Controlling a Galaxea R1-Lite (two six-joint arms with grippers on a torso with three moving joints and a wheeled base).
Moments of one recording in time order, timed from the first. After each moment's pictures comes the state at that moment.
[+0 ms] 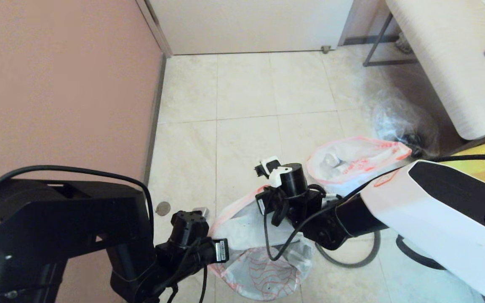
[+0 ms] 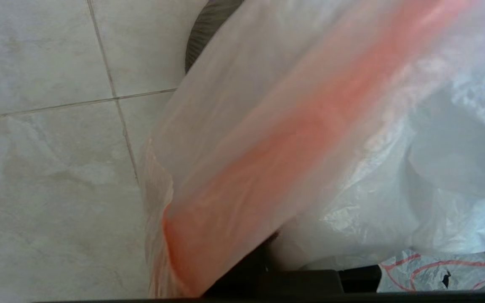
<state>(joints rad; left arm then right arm) -0.51 2.25 -0.56 -1.07 0.03 -0.39 0.70 2.35 -1.43 -0.57 -0.33 -0.03</state>
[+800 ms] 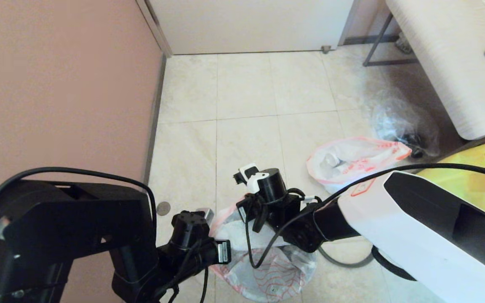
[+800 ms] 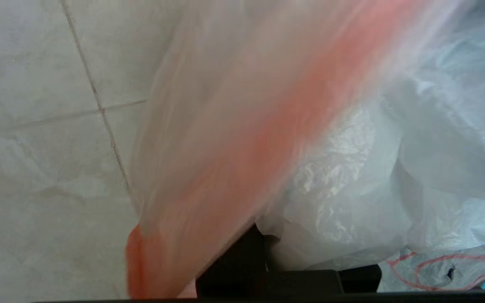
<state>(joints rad) -0.51 2.27 -0.55 -1.13 0.00 -0.36 0.78 2.42 -1.58 -0.46 -0.28 -0.02</state>
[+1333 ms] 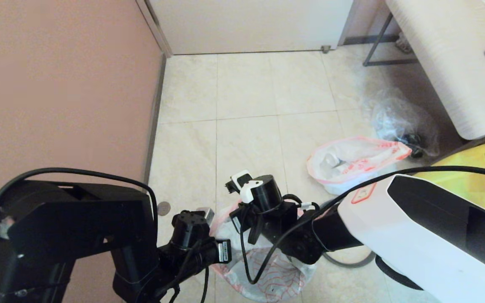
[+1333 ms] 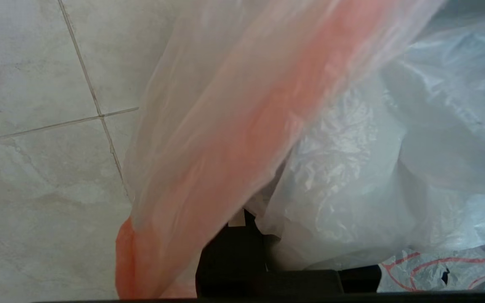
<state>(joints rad) -0.51 2.28 -0.55 -1.15 0.00 -0.36 0.82 2.39 -1.52 -0.46 -0.27 -0.02</state>
